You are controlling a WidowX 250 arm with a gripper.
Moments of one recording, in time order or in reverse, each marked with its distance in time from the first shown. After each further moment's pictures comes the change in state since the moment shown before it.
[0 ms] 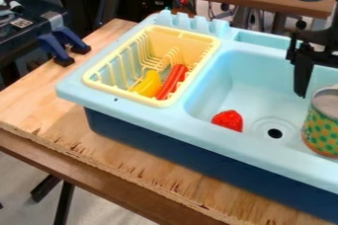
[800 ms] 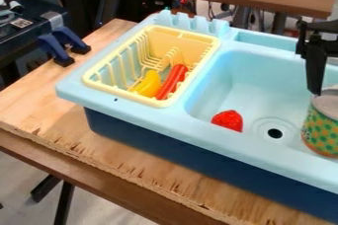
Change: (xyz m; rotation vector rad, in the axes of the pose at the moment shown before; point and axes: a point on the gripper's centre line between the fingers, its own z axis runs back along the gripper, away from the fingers) arm -0.020 -0.012 0.022 -0.104 0.094 -0.006
